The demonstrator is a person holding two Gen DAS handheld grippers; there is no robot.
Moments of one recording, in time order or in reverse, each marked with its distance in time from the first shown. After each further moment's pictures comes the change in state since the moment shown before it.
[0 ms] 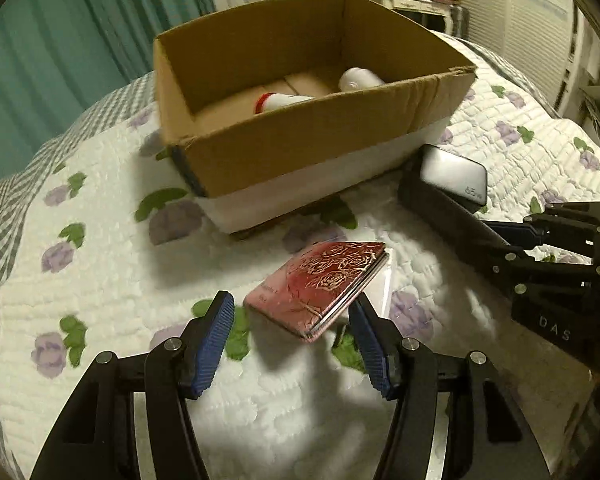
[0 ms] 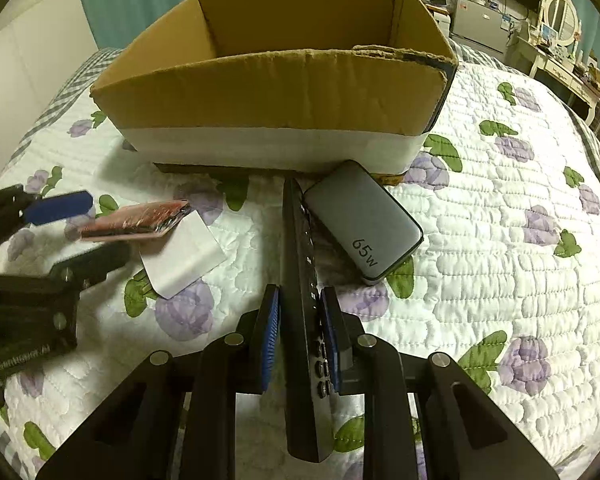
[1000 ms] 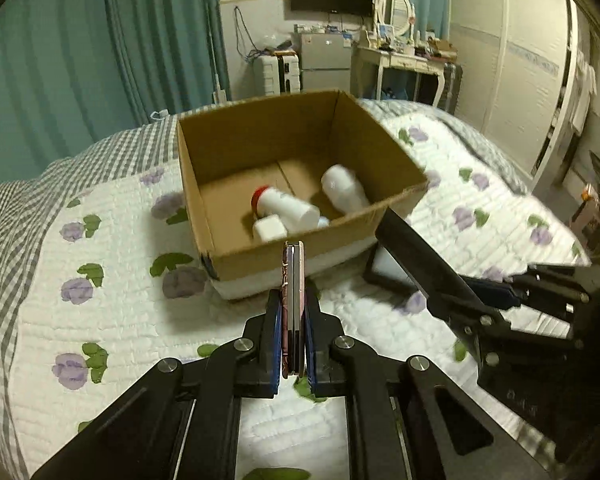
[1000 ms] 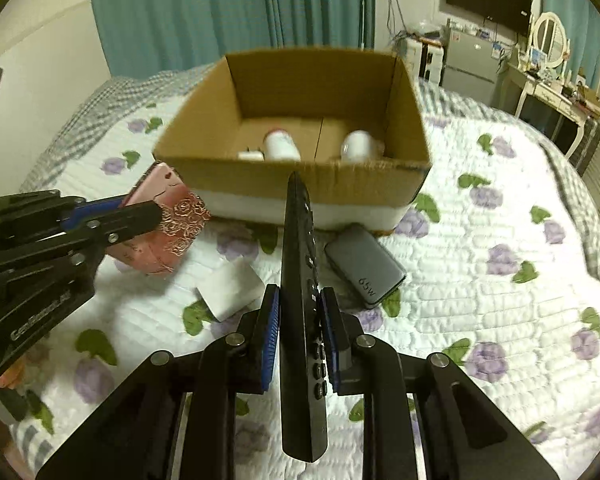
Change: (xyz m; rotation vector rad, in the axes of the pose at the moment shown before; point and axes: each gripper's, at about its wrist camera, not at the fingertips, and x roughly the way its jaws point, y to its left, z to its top) left arm -0.080 0.001 0.029 -0.122 -0.181 -0.086; right arm -0.081 0.024 0.013 -0.005 -0.127 -0.026
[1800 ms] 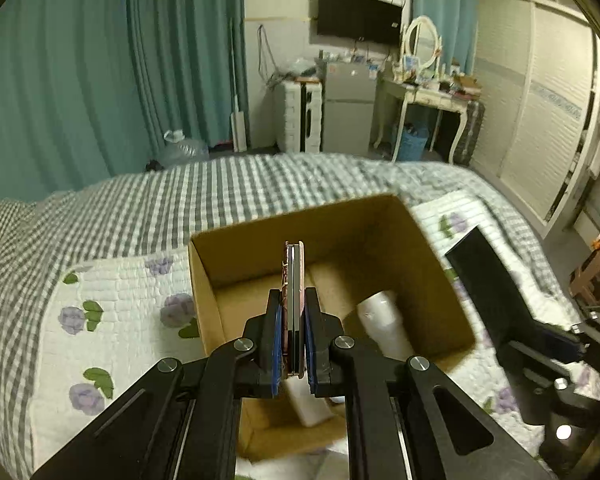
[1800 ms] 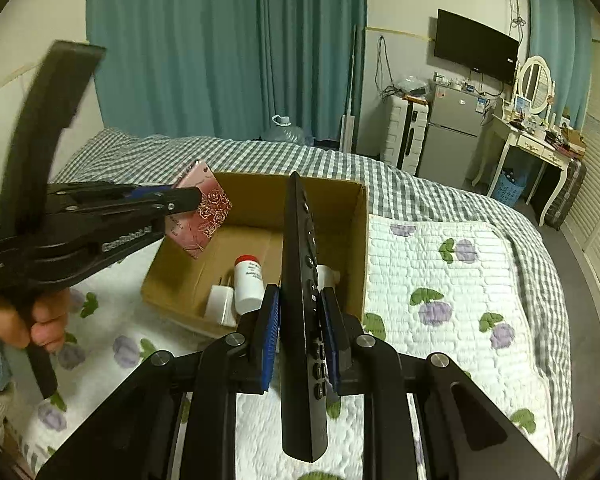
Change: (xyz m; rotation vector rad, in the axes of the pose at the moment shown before) left arm 0.057 0.039 0.112 -0.072 -0.059 0.037; right arm -0.026 -0.026 0.097 -0.033 -0.158 -0.048
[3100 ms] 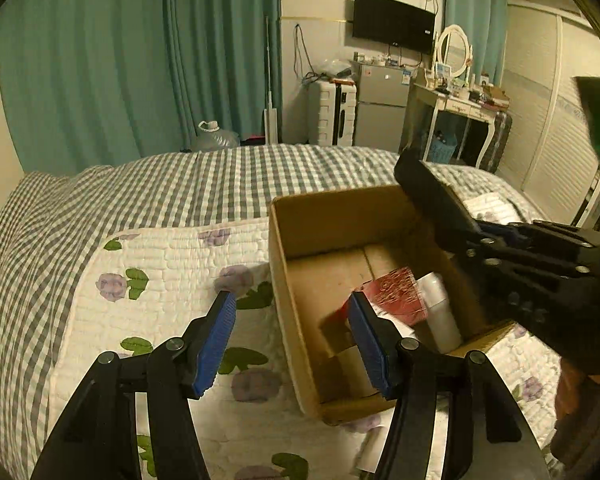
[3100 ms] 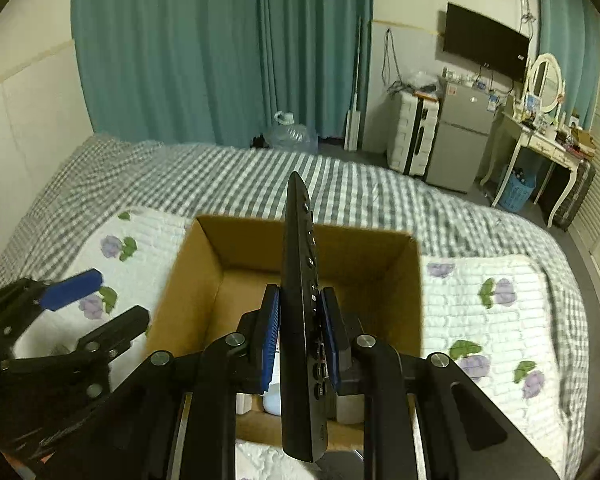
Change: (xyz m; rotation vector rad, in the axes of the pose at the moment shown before) left arm -0.023 0.049 -0.029 -0.069 -0.010 0.078; right arm 0.081 0.031 0.060 0.002 0.042 0.009
